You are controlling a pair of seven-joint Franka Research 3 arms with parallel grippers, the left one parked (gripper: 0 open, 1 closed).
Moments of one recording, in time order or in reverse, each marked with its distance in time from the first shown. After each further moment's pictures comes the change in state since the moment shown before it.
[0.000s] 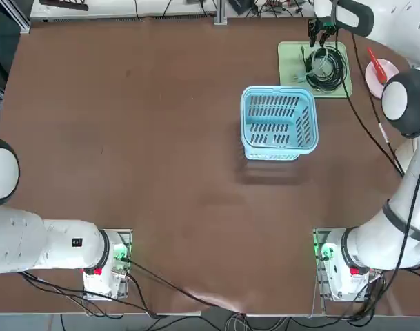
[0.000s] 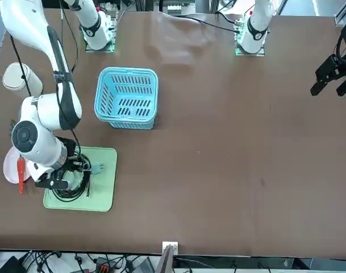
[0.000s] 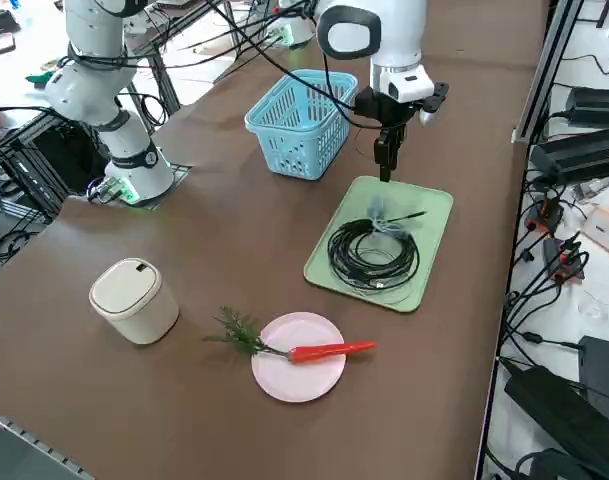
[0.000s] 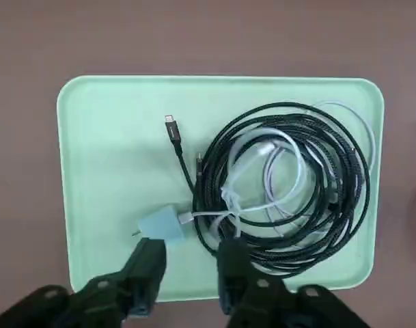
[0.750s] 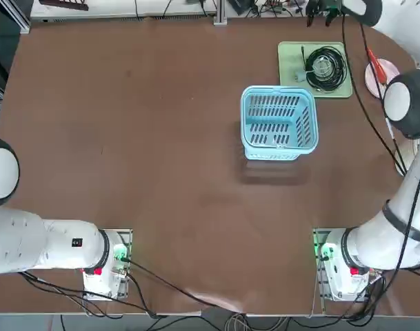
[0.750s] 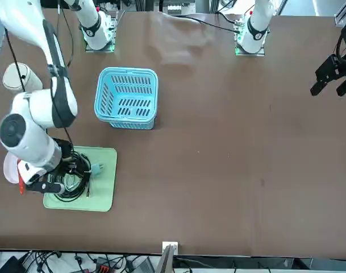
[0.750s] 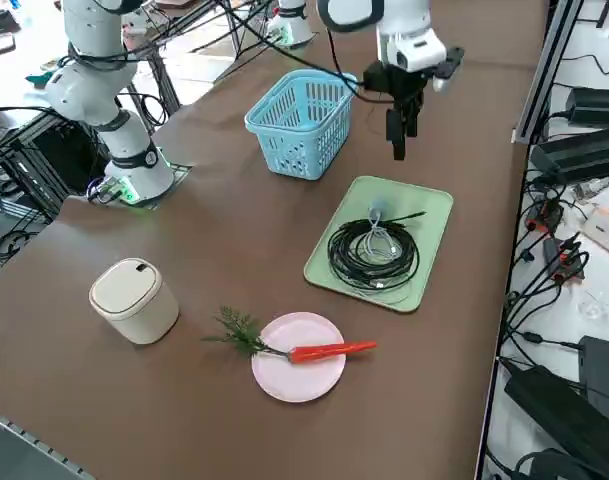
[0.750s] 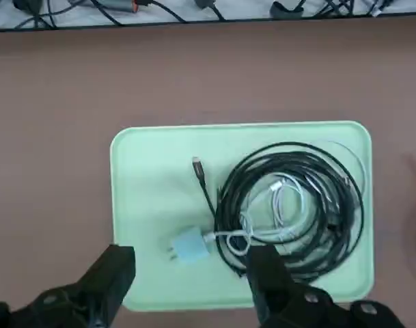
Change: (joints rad) arm -0.004 -0.052 0.004 0.099 0.062 -0.045 -0.008
